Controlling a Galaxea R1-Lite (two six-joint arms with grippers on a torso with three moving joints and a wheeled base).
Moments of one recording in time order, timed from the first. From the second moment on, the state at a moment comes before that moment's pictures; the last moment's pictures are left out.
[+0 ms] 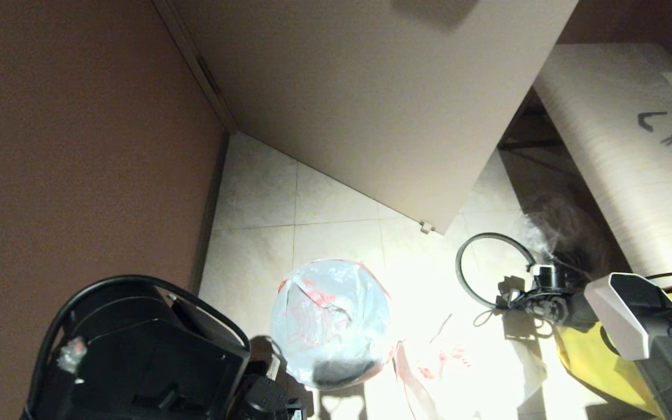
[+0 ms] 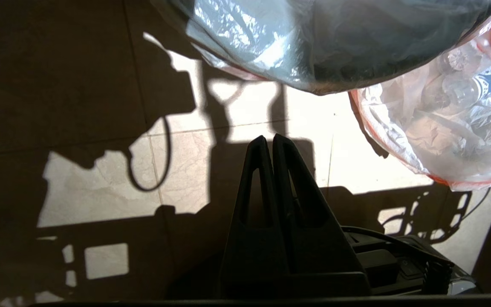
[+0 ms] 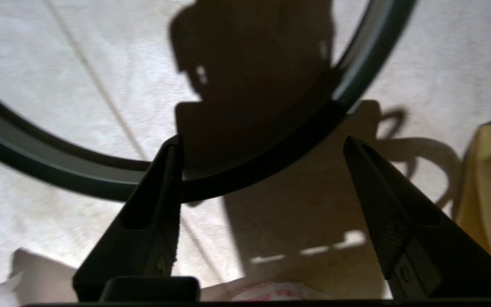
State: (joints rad) left arm -0.74 2.37 -0.12 -1.48 0.33 -0.57; right arm -0.15 3.02 -2.00 -0.34 -0.03 0.22
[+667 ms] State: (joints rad) left arm -0.74 2.39 -0.10 -1.52 0.35 -0.54; right arm -0.14 3.04 -2.01 -0.33 -0.15 0.06
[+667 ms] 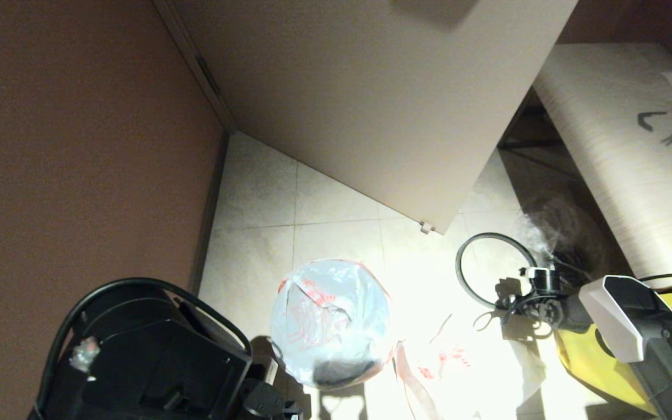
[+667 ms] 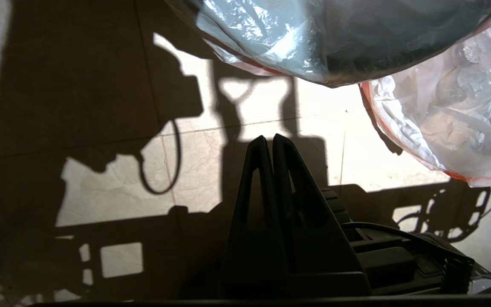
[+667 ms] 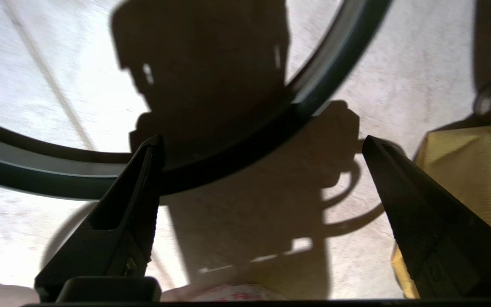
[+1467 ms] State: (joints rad) left arm -0.73 2.39 -0.10 -1.52 0.36 -0.54; right arm -0.16 3.05 -2.00 -0.27 -0.23 -0.01
